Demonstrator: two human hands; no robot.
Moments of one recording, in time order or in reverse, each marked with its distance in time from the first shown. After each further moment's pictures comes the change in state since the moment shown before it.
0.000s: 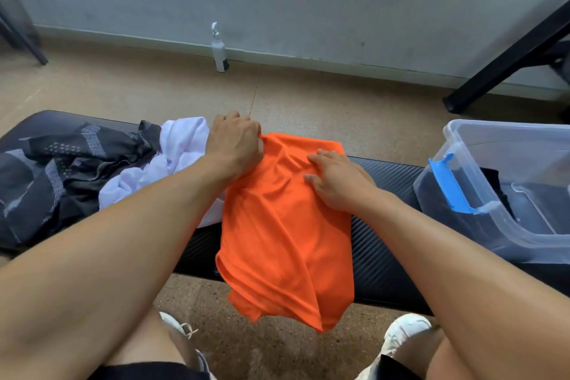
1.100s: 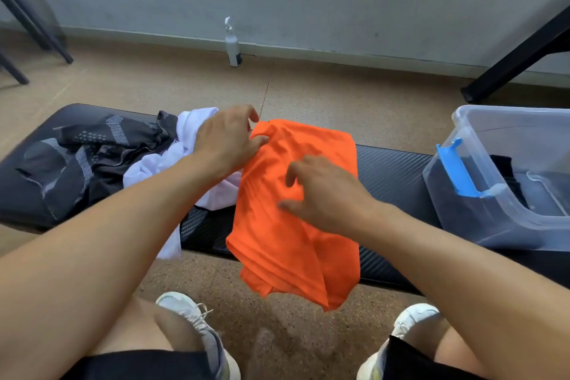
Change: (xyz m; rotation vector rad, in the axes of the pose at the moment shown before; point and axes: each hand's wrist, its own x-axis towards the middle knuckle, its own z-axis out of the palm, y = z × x) left_hand -0.038 -0.010 -0.039 -0.302 -0.002 -0.150; right_hand -0.070 -0.054 -0.013 -0.028 0.052 -0.304
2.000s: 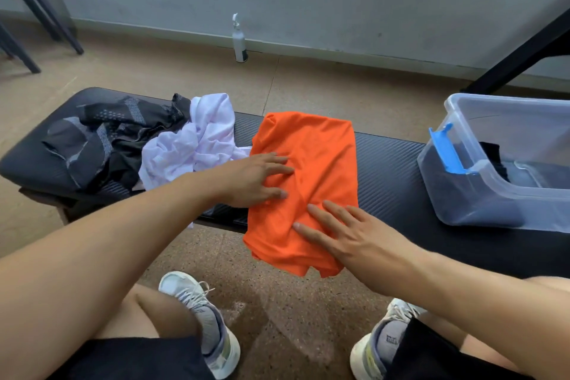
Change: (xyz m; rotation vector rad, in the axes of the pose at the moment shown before) left_hand -0.081 -0.001 0.006 -0.012 -0.594 0.414; right_hand -0.102 0.021 0.039 -0.500 -0.261 -0.330
